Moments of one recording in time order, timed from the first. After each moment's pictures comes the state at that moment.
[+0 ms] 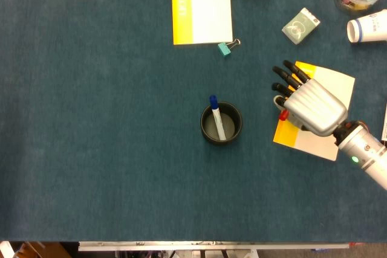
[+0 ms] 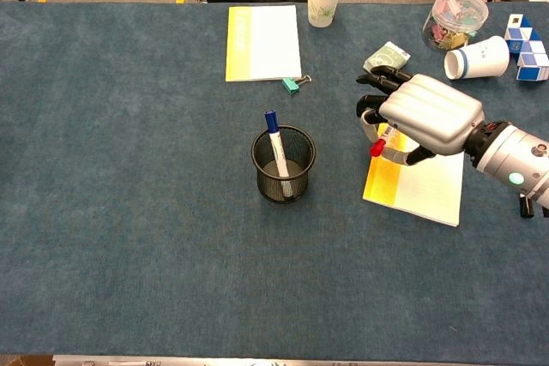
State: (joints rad) left arm -0.05 -1.15 -0.05 -1.58 1.48 1.53 0.03; right arm 0.57 -1.44 -0.03 -1.45 -1.65 1.07 -0.31
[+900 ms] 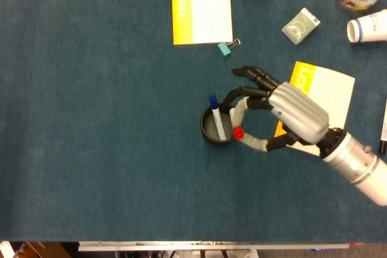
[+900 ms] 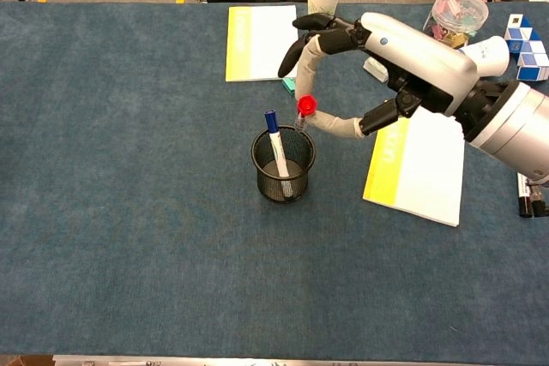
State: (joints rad) left arm -0.05 -1.12 -0.05 -1.62 1.51 1.55 0.04; right arm 0.62 -1.31 0.04 -1.87 -1.66 1.12 0.37
